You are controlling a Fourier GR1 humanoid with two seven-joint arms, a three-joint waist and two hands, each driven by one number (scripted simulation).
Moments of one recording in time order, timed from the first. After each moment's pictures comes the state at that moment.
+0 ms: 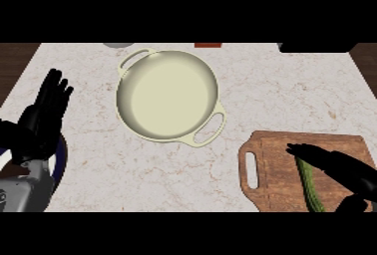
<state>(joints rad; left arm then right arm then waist) -0.18 0.30 0.03 -1.61 0.17 0.22 0.18 -0.01 -0.61 0.16 -1.46 0.70 0.47 -0.40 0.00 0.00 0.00</state>
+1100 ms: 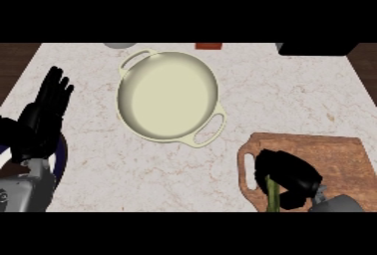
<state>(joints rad) -0.20 0.25 0.06 -1.64 0.12 0.18 0.23 -0.09 -0.38 0.34 -1.43 0.99 0.35 -0.47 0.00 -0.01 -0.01</state>
